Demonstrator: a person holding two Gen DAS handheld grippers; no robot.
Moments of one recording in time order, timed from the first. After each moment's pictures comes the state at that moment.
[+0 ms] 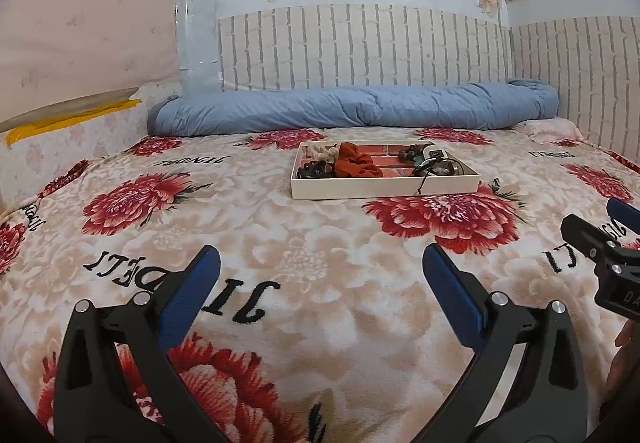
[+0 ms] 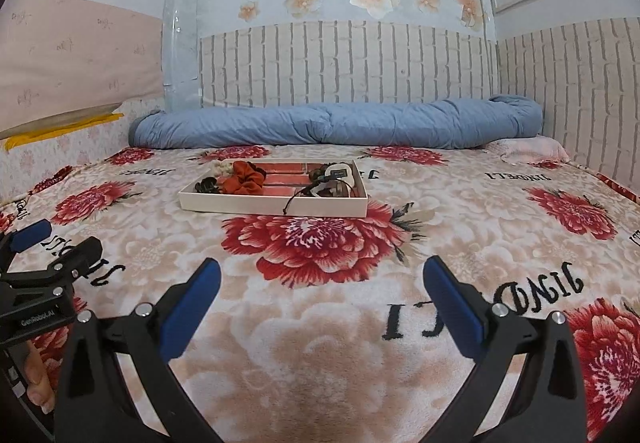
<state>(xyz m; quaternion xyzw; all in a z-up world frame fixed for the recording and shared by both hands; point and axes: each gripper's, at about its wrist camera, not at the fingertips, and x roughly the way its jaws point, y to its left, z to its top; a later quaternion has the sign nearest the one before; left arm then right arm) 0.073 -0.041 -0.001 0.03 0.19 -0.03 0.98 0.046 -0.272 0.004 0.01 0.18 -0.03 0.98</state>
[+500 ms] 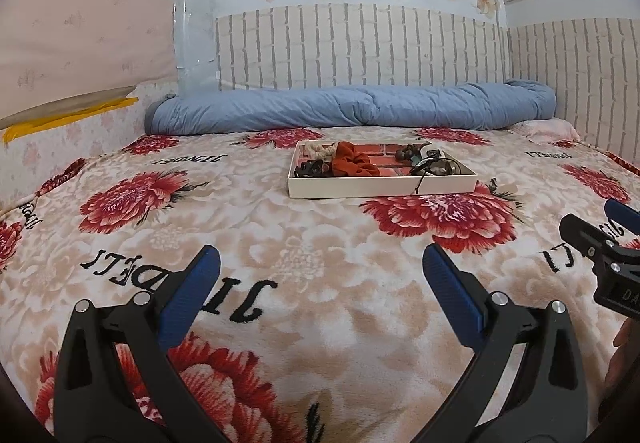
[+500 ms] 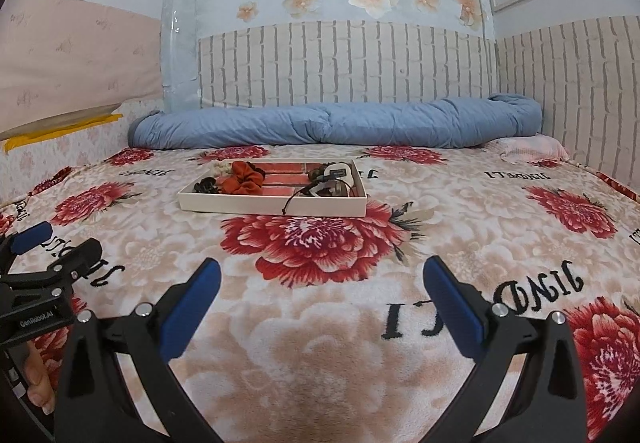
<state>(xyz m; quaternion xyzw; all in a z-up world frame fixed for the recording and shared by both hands) 0.073 -0.039 -0.001 0.03 0.19 -0.04 0.98 0.046 -0.273 0.004 0.02 0.18 -0.03 0.98</state>
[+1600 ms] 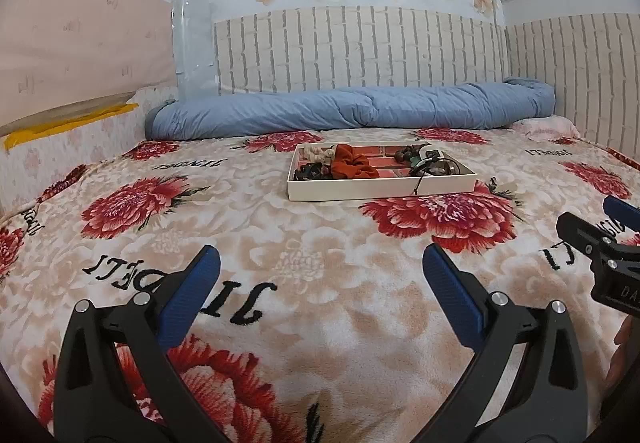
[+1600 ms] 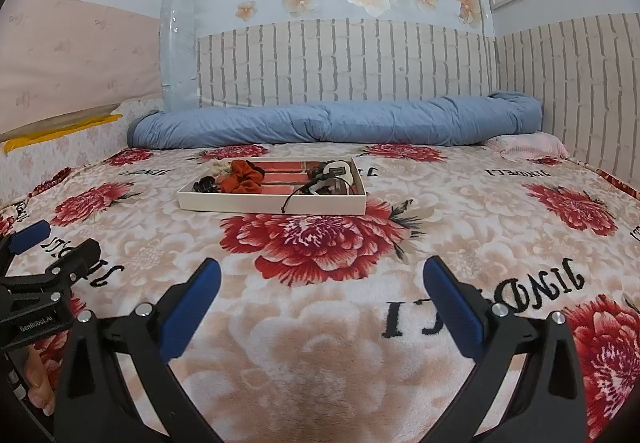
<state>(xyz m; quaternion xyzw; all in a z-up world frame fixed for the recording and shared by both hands) 0.073 -0.041 -0.001 0.03 0.19 -0.03 0.98 0.046 -0.274 0.002 0.02 0.18 -0.03 0.98</state>
